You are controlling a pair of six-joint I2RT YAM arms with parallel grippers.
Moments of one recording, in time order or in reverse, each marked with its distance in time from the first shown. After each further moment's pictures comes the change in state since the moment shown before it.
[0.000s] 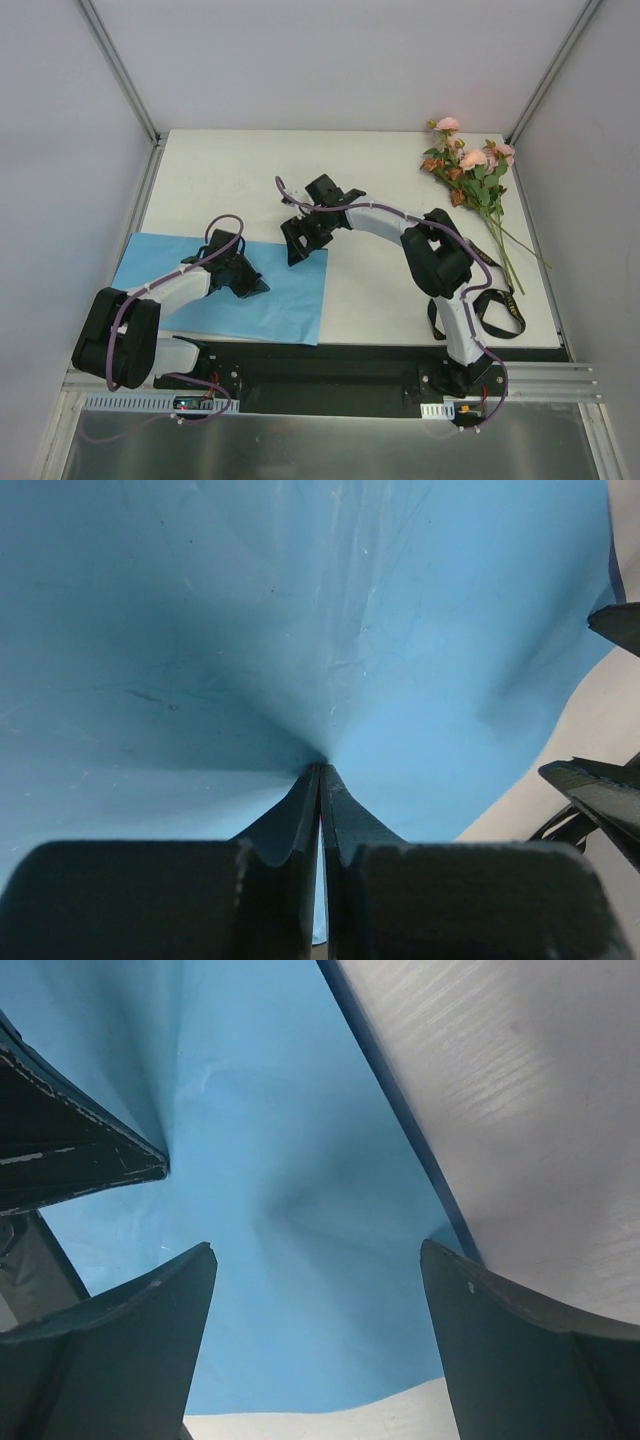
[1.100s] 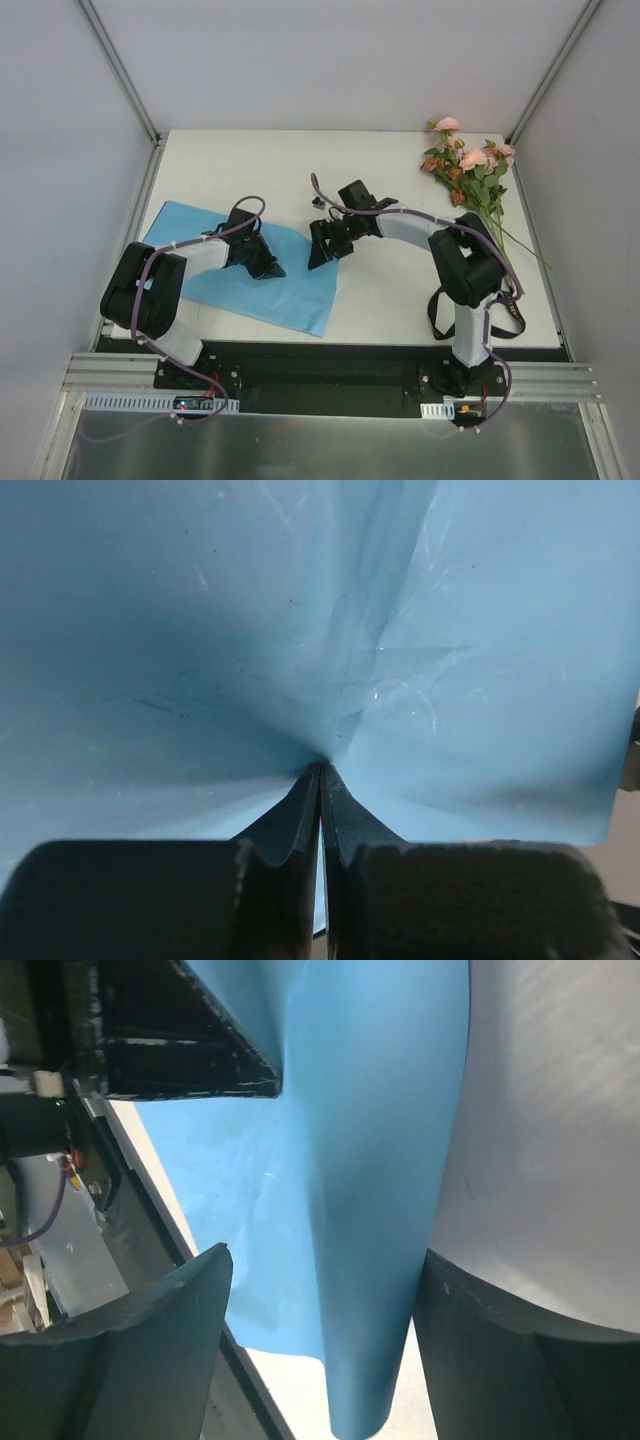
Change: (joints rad) left arm -0.032 0.281 0.210 0.042 0.100 0.076; right arm -0.100 -0.166 -0.283 0.106 -0.178 0.118
